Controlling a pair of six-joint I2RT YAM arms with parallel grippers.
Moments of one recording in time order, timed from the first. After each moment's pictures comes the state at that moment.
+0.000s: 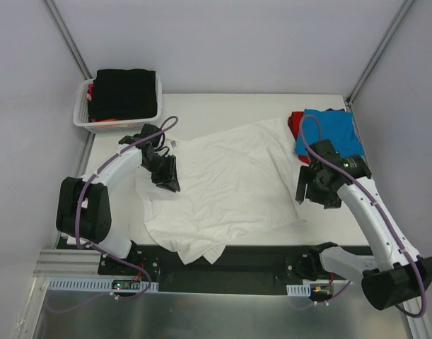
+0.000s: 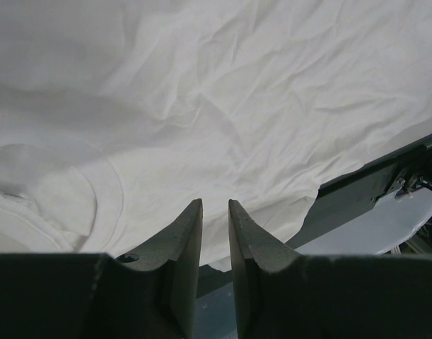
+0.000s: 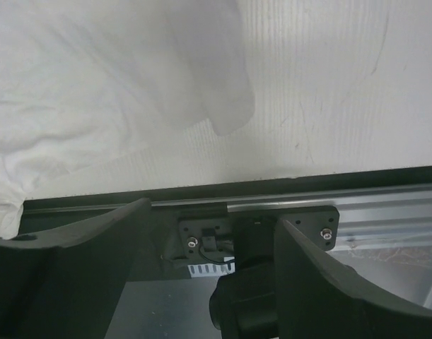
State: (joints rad) left arm -0.25 1.54 1.08 -0.88 0.46 -0.30; right arm 0.33 1.06 1.14 -1.40 0.24 0.50
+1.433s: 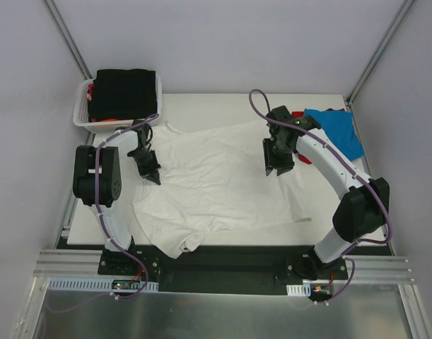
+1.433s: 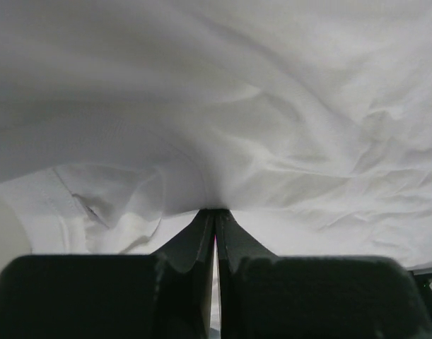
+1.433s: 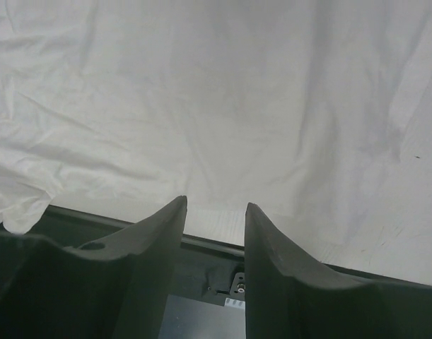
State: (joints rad) left arm -0.05 1.89 1.23 -0.87 0.24 -0.41; right arm 0.46 1.62 1.46 -1.16 0.02 0.37
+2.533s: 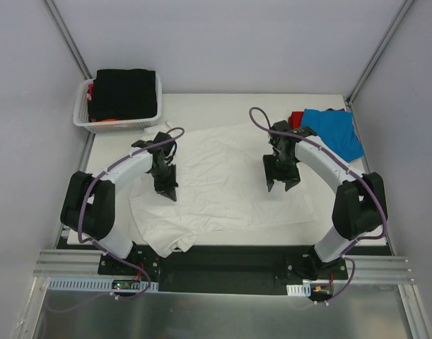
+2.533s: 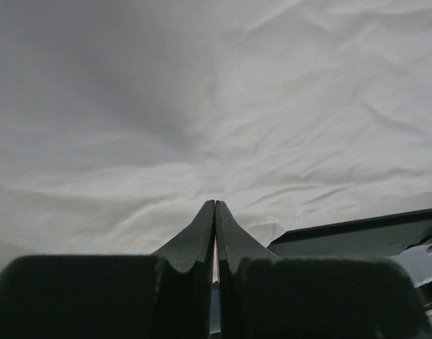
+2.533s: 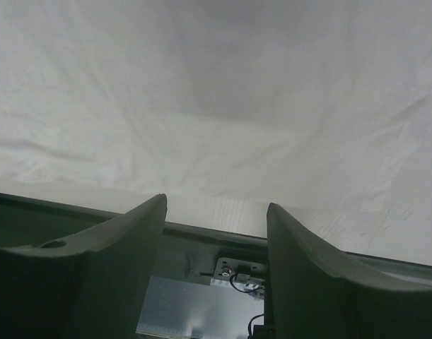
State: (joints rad) left arm -0.35 1.58 1.06 -0.91 0.24 -0.49; right arm 0.42 1.64 1.29 -1.14 -0.02 0.30
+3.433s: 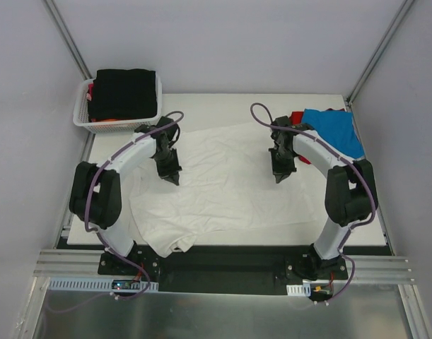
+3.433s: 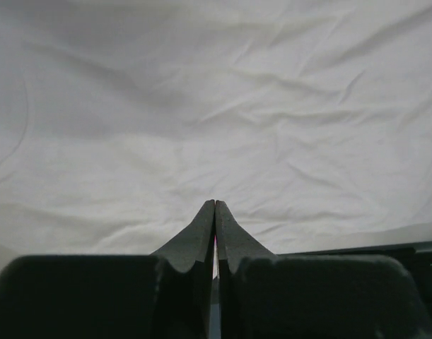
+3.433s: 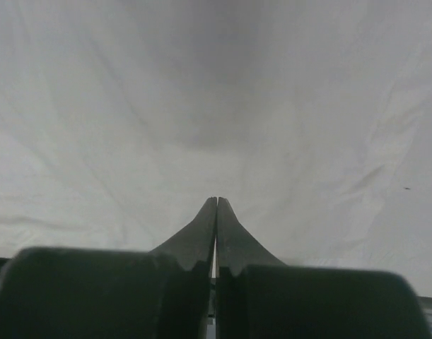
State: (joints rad) left arm -0.35 1.67 1.23 -1.00 0.17 -0.59; right arm 0.36 1.76 1.33 -1.02 0.01 0.28
